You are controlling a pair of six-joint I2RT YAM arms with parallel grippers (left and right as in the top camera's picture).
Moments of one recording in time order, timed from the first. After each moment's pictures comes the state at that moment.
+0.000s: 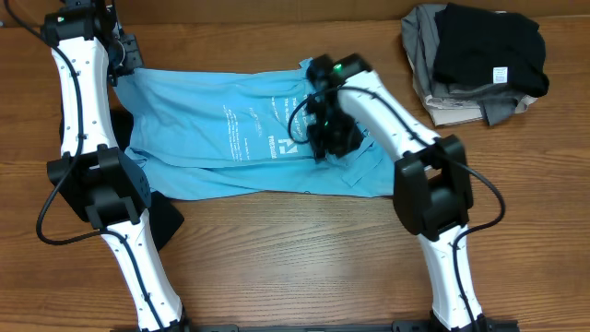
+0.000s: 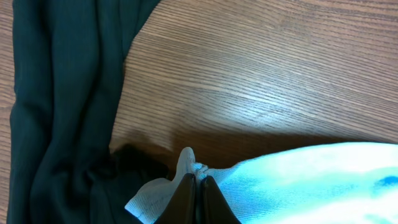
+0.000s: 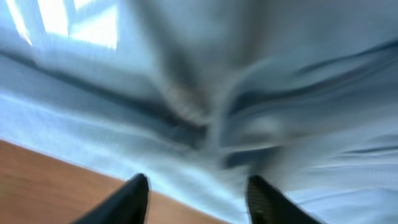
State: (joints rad) left arm 0.22 2.42 2.50 -1.22 -0.04 -0.10; right arm 0.43 2.36 2.07 -1.39 -0.17 0.10
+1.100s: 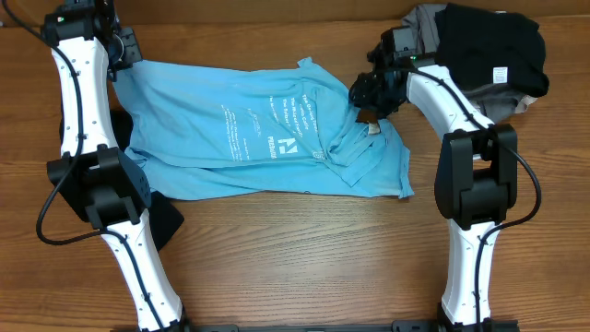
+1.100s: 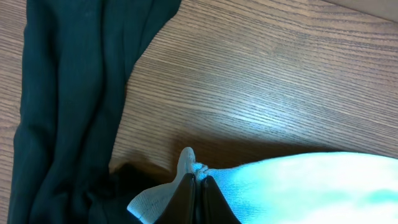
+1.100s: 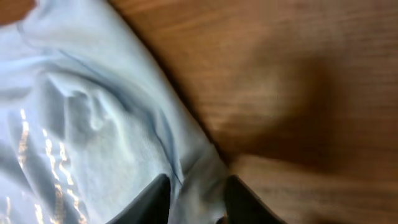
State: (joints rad) left arm 0.22 2.42 2.50 -1.15 -0.04 -0.11; right arm 0.16 2.33 1.87 -0.74 -0.33 0.31
